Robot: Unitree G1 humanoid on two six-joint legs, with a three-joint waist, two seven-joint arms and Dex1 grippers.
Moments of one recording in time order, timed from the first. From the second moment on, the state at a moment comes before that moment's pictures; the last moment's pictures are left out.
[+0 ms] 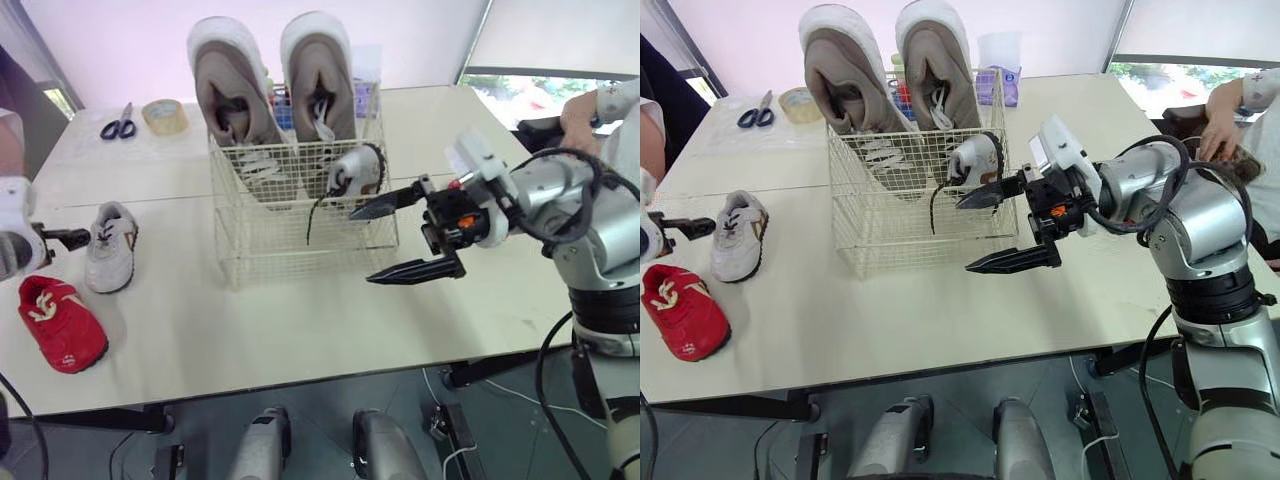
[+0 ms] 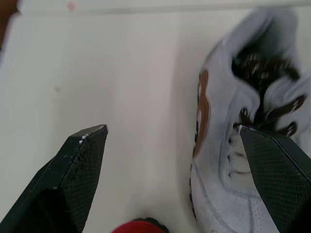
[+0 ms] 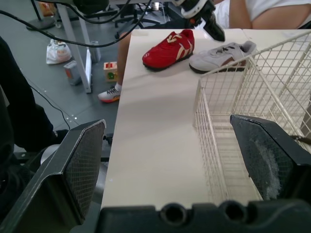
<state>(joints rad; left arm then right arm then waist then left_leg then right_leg) -0.68 1.07 0.05 0.64 -0.52 0.87 -0.33 -0.85 -0.79 0.09 -0.20 0.64 0.69 1.38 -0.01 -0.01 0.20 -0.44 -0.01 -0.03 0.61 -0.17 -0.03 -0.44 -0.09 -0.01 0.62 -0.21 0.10</state>
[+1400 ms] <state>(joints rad) -0.53 0.44 0.66 -0.62 -0.56 0.57 0.14 -0.88 -0.80 0.00 -0.07 0.65 0.83 1.17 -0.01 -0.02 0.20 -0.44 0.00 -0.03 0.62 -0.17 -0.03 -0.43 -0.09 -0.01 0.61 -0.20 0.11</state>
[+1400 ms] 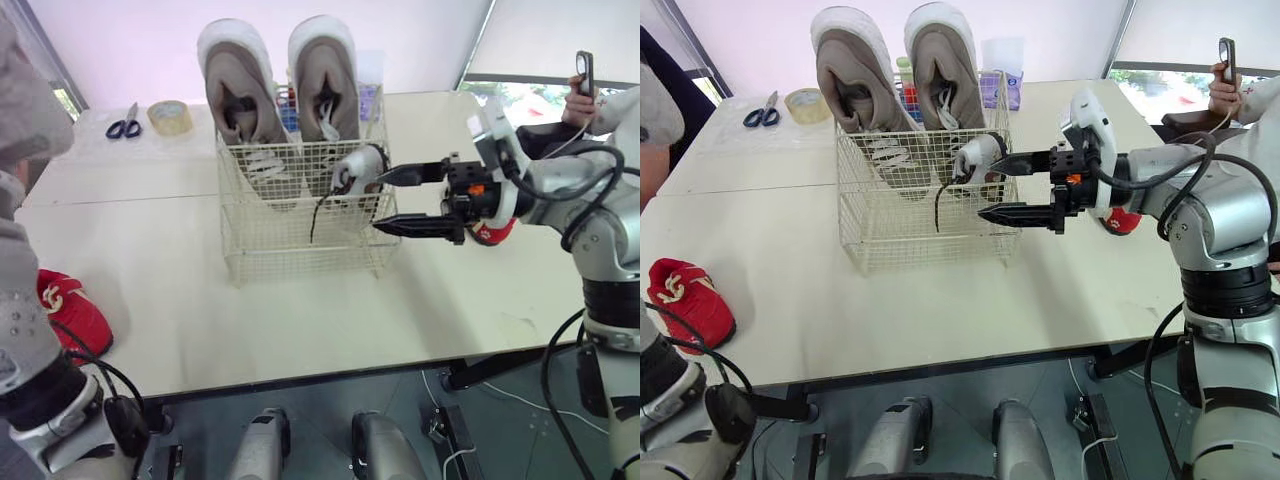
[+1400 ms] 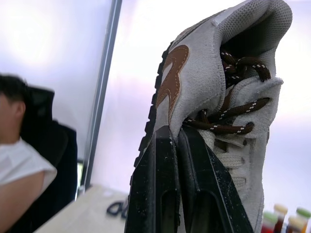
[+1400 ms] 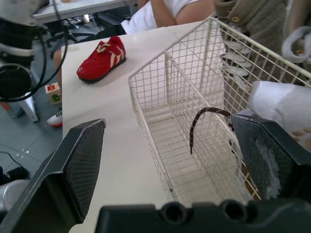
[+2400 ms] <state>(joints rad) -0.42 0.09 0.05 -0.26 -0.21 0.06 -0.02 -0.76 -0.85 -0.15 -0.23 0.75 0.95 1.01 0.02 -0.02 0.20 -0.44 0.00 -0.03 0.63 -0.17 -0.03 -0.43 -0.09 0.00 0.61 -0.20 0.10</state>
